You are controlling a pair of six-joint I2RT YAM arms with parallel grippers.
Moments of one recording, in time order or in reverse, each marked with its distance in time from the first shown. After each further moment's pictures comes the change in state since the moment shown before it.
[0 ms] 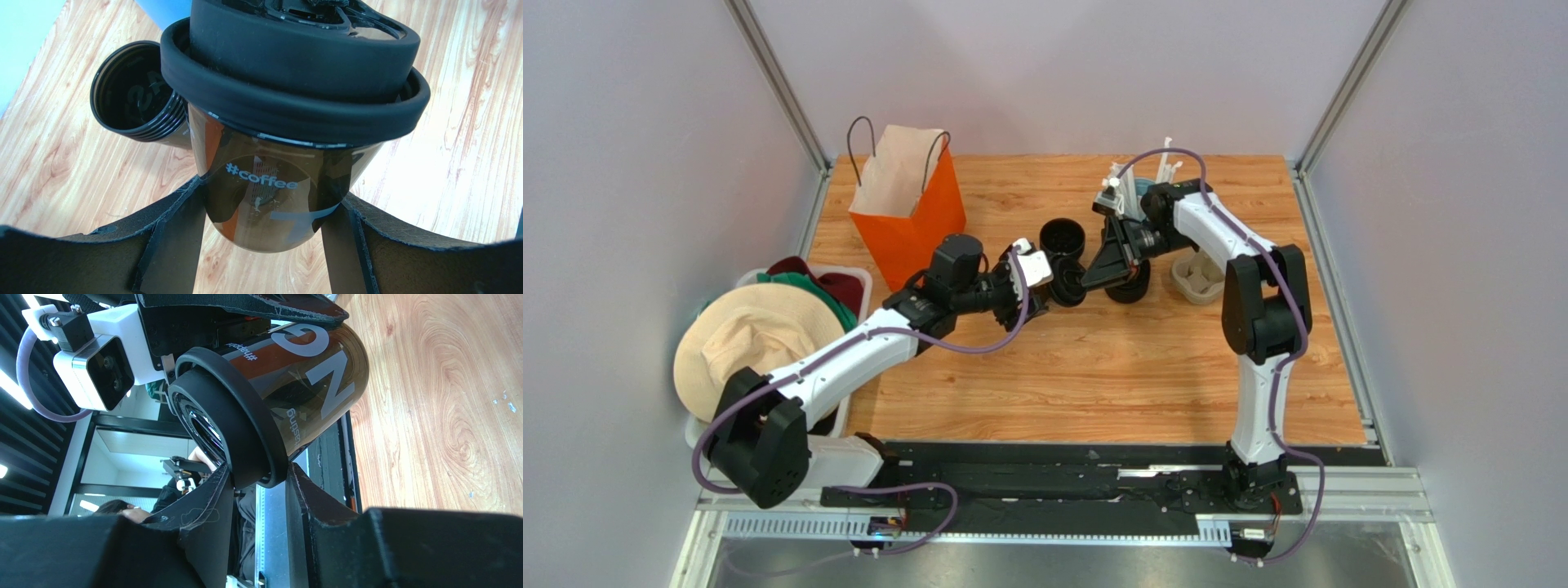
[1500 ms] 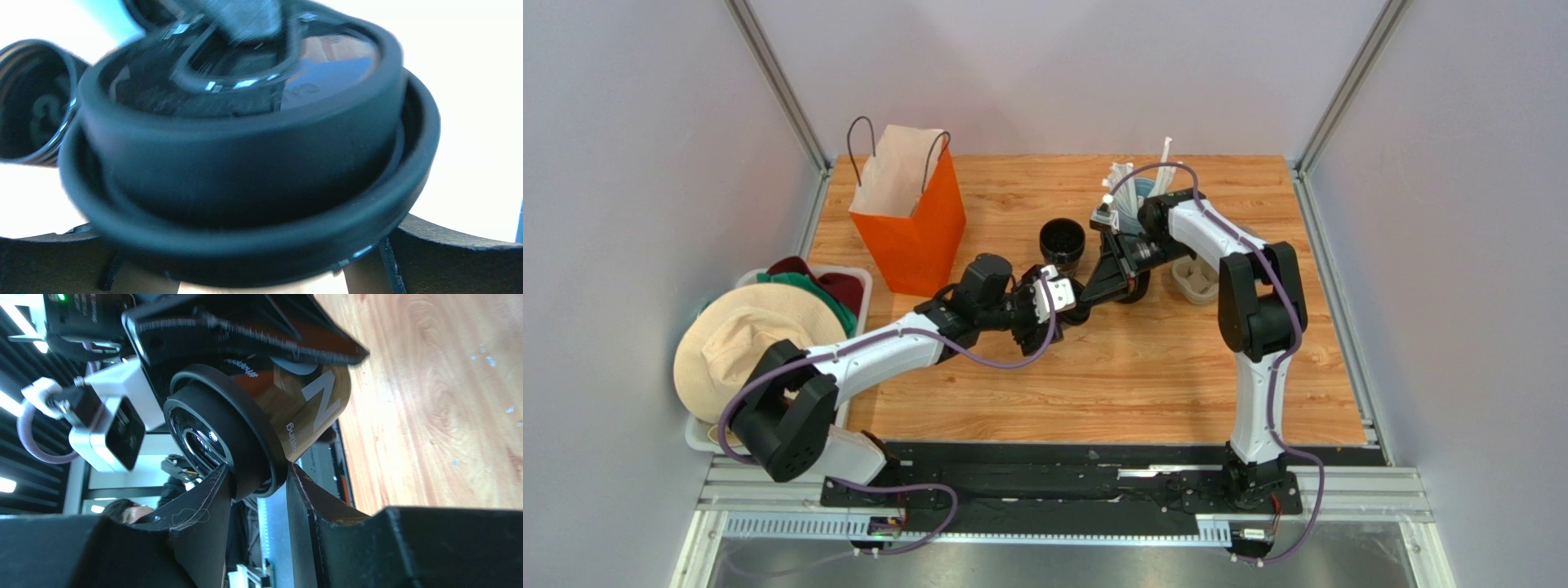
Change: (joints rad) left arm -0.102 0.123 -0.057 0.094 -0.038 0.021; right arm 0.008 0.025 -0.050 -0.003 0.092 -0.003
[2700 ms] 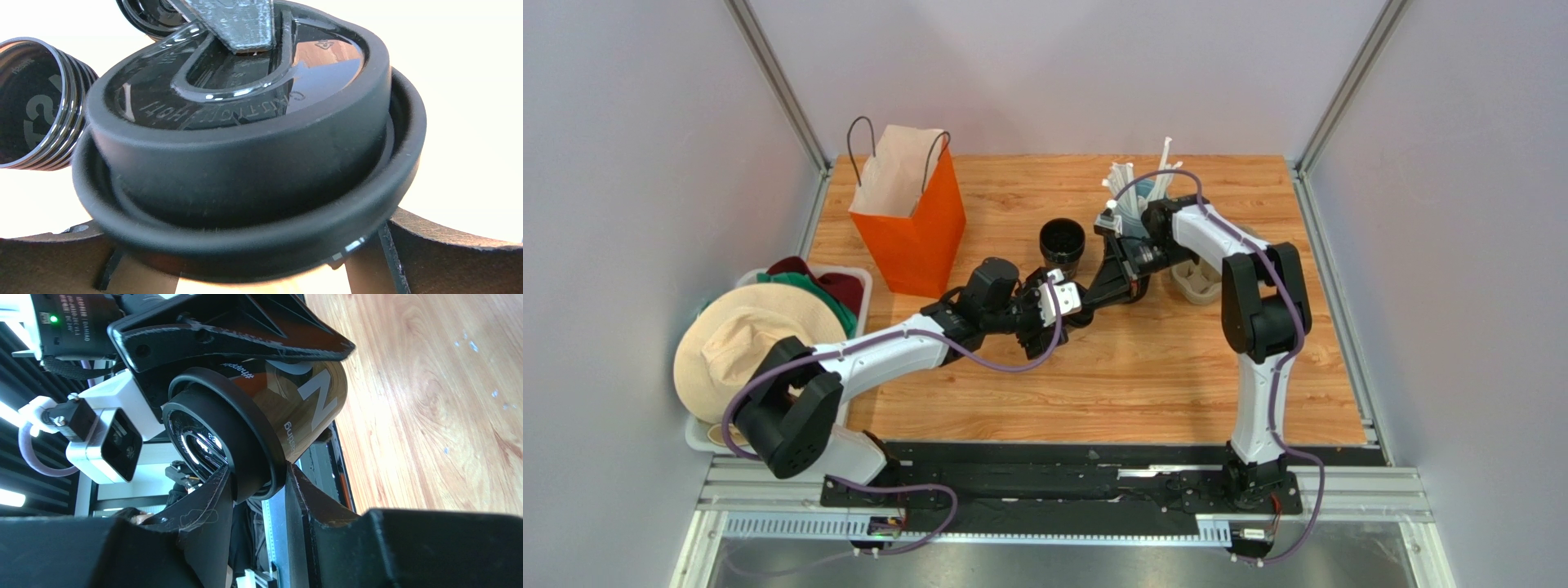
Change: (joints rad) left arm -0.033 0.019 0.000 0.018 -0.040 -0.006; right arm -0.016 -0.018 -0.066 0.082 0.004 0.082
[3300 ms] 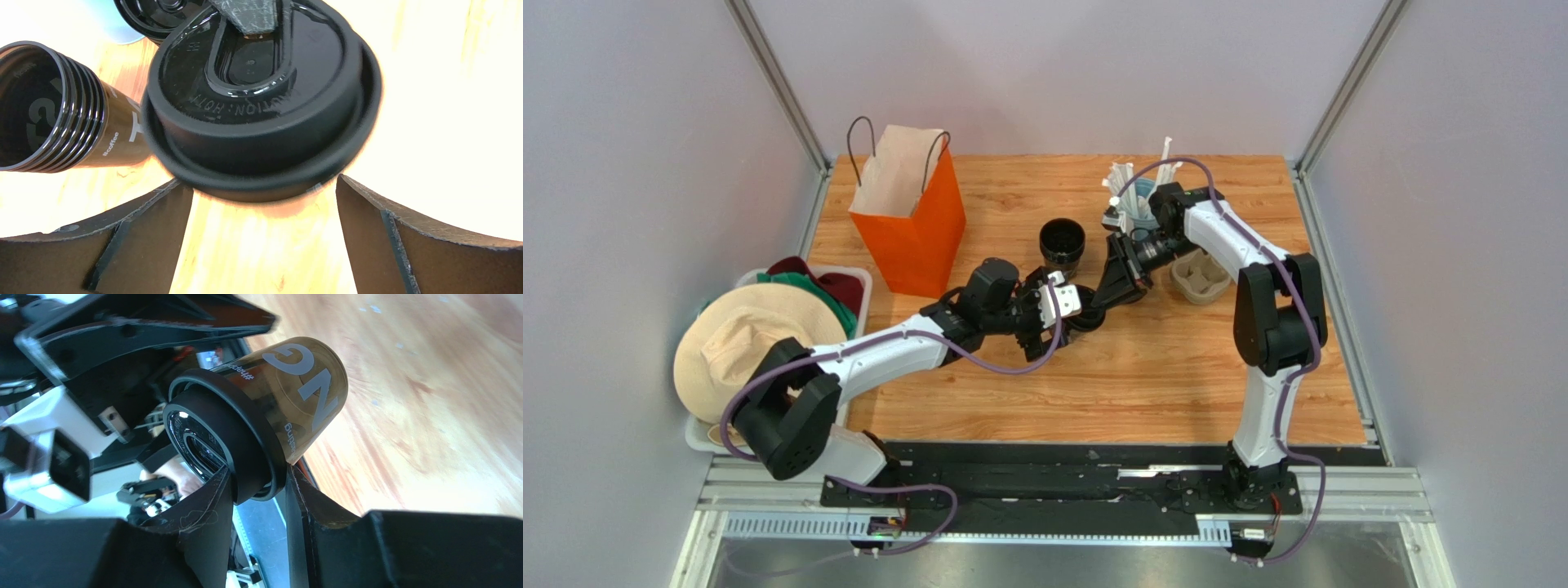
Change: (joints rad) left arm -0.002 -0.004 0.000 -0.007 0.000 0.019; right arm -0.012 -0.103 -0.006 0.075 0.286 0.165
